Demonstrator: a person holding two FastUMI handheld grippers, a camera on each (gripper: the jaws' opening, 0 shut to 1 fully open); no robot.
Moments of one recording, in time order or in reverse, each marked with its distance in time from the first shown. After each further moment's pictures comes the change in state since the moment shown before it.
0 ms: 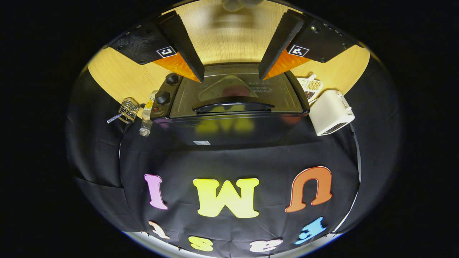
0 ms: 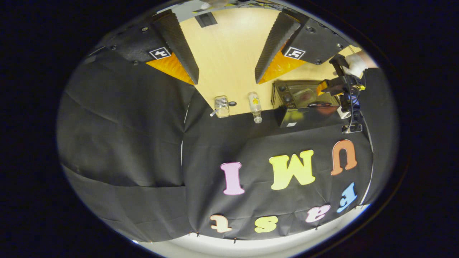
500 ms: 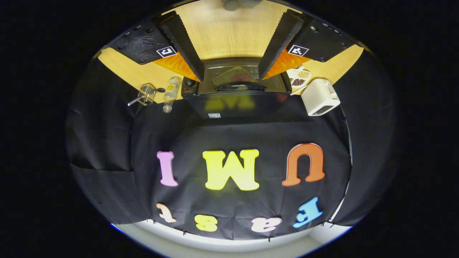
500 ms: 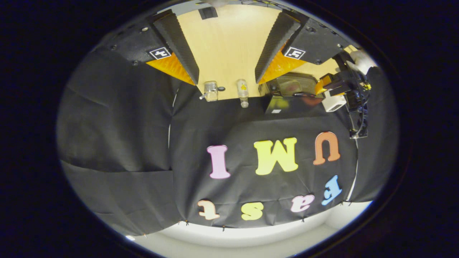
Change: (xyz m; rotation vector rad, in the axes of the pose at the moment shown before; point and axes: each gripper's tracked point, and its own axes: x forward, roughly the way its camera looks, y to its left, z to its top) left arm -0.135 -0.018 0.089 -0.009 -0.220 0.008; right arm -0.033 0.004 0.050 -0.041 -0.148 0.154
